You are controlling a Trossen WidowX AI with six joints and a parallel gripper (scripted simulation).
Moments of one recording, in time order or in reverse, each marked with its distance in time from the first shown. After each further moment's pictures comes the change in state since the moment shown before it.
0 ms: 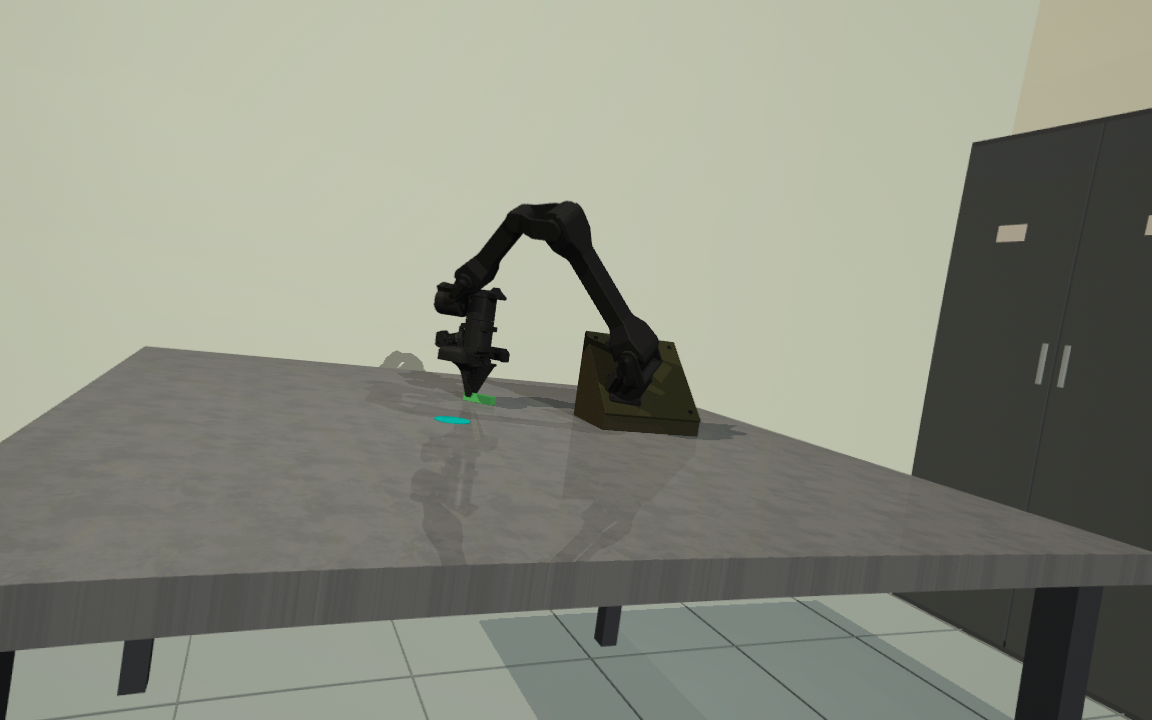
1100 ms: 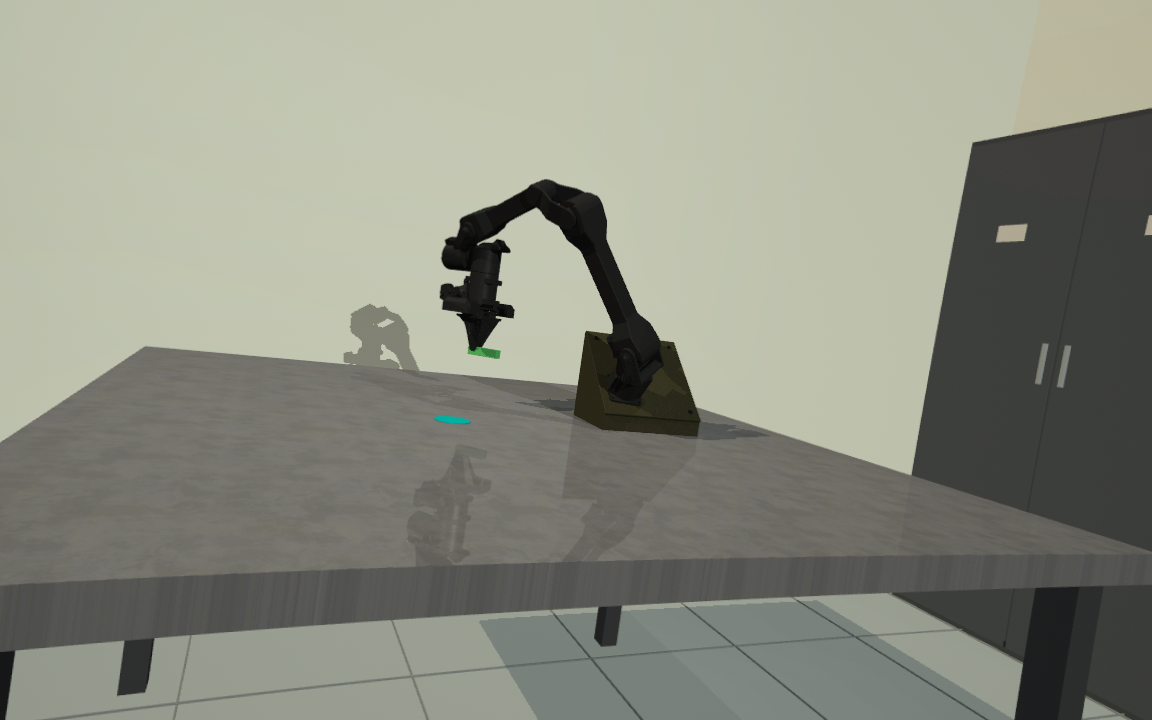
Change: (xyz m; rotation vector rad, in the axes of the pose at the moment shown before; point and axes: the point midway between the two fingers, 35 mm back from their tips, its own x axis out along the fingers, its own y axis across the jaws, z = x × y) arm -0.095 0.000 0.003 0.012 0.000 0.003
